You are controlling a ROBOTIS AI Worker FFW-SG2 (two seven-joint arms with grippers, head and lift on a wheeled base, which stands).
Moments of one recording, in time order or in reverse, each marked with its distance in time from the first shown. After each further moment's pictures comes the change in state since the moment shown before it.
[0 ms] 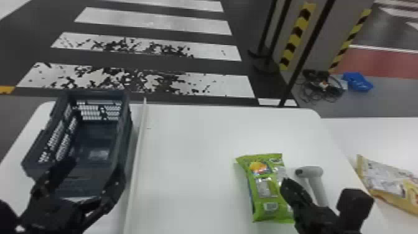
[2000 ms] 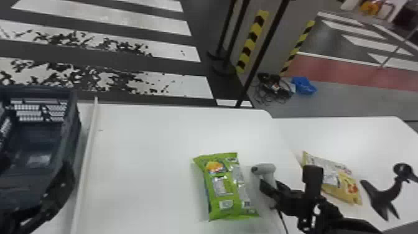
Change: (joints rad) left arm -0.004 -0.002 -0.008 -0.067 -0.012 0.048 0.002; right arm -0.332 -0.246 -0.135 0.498 0.013 0.157 0.221
